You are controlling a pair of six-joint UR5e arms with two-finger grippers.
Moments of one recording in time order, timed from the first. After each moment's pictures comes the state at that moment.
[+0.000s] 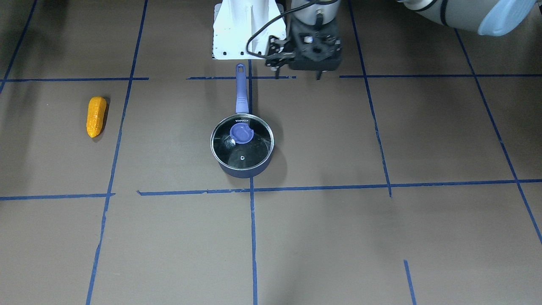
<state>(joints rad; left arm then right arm) -0.67 -2.46 -1.87 -1.11 -2.04 -1.10 1.57 -1.61 1.72 -1.59 2.48 -0.03</state>
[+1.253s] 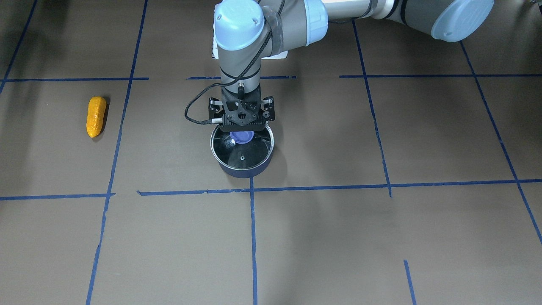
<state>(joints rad) -0.59 -2.61 -1.43 -1.45 -1.93 -1.19 1.57 -1.61 1.73 -1.59 2.48 -0.03</state>
